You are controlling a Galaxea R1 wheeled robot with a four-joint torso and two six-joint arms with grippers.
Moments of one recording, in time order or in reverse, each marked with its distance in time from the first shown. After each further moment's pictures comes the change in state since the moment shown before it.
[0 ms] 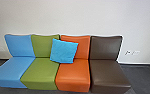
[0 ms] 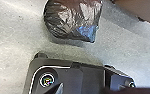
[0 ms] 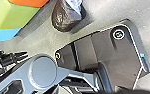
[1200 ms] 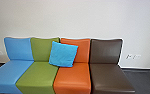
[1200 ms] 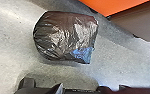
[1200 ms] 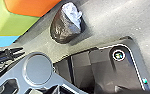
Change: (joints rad) left arm -0.053 0.011 0.000 -0.086 0.037 0.000; right arm 0.018 -0.030 0.010 0.002 -0.008 0.011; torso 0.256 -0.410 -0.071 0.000
